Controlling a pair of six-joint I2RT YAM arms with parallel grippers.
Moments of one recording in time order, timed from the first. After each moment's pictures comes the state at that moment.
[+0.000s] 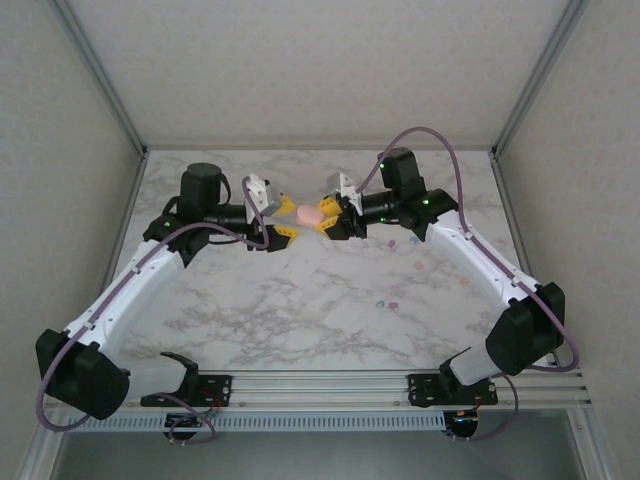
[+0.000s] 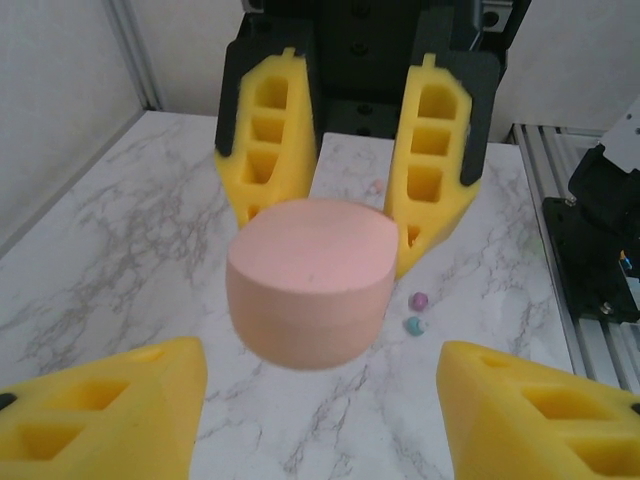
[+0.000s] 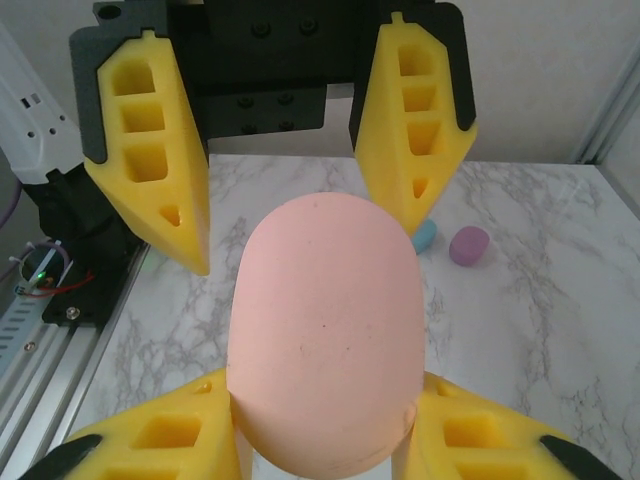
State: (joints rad) left arm -0.41 1.25 1.14 -0.38 0.92 0.44; right arm 0.53 1.48 1.36 -0.51 -0.98 -0.62
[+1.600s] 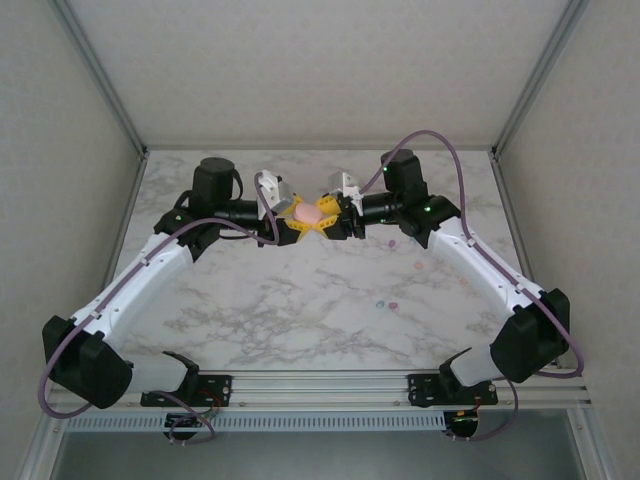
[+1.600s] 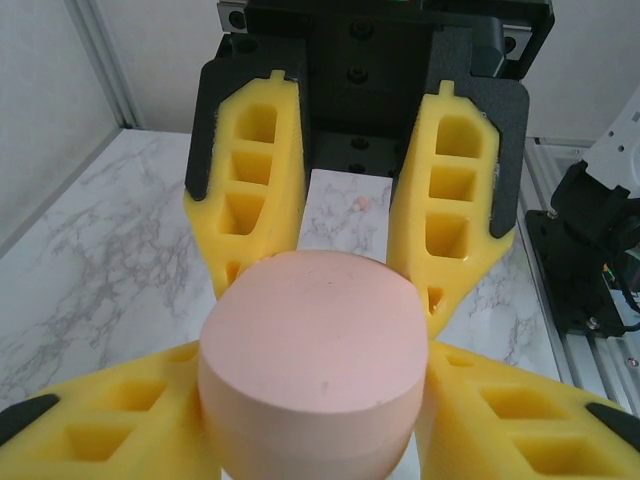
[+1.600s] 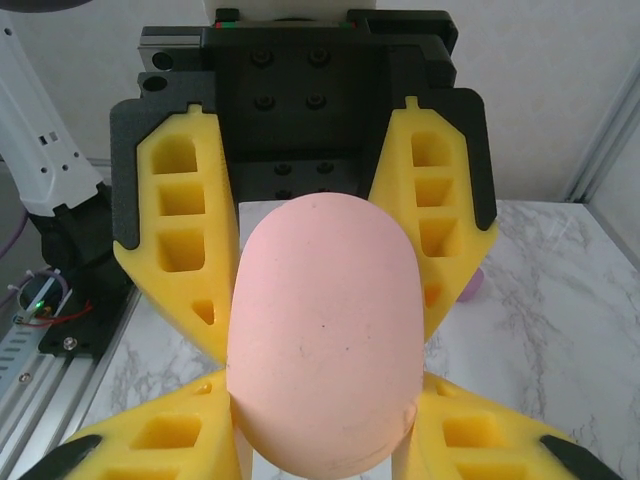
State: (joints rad) left arm -0.47 1.30 1.19 -0.36 0.92 0.42; right arm 0.55 1.44 1.30 -0.36 -0.99 -0.53
